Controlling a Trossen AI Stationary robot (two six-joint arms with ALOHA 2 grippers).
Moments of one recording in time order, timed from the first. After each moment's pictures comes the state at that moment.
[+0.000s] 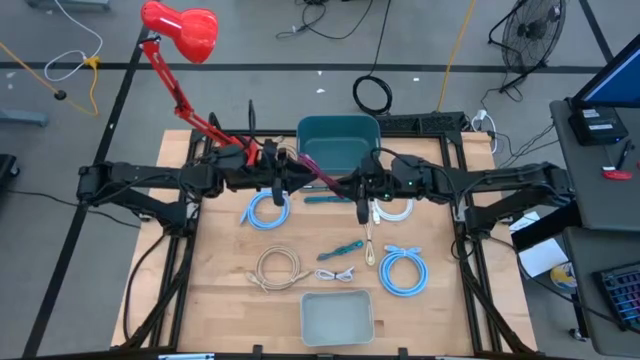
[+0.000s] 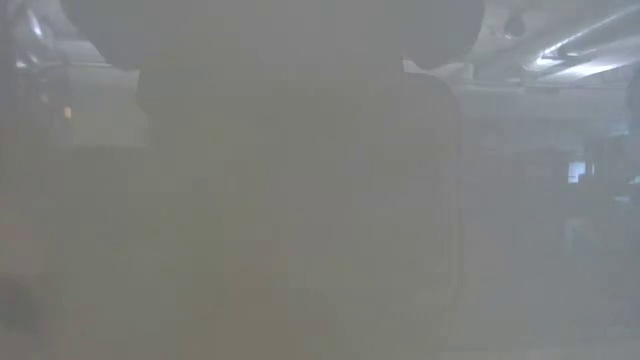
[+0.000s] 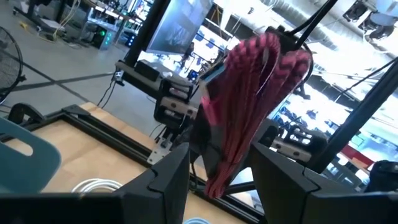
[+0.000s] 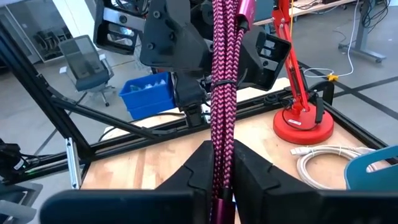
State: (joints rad) left arm 0.14 1.24 0.87 0.47 0.09 -0.54; right arm -0.02 1.30 1.06 0.08 0.06 0.28
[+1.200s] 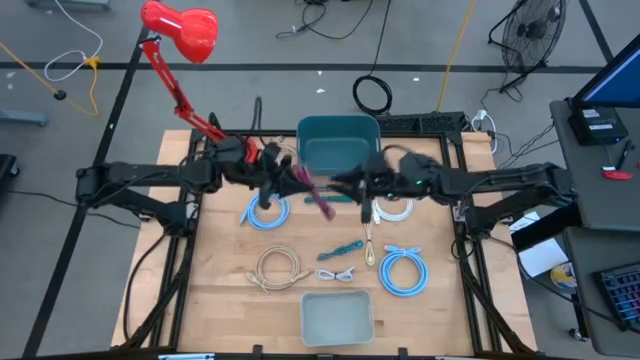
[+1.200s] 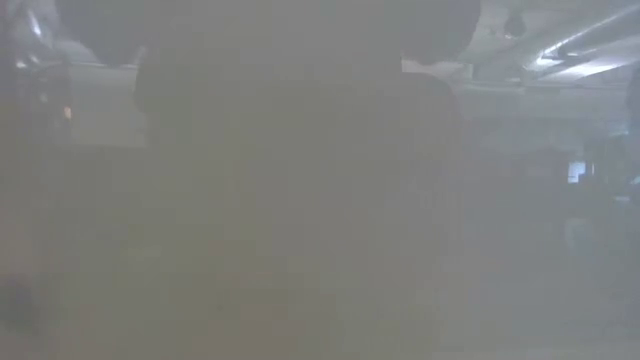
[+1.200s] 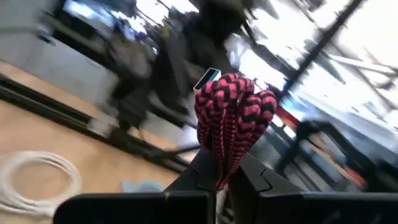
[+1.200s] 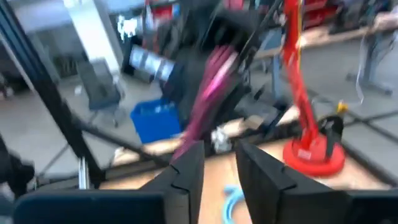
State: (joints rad) left arm 0.20 1.23 0.87 0.43 0.46 -0.61; right arm -0.01 1.27 1.06 0.19 0.05 0.25
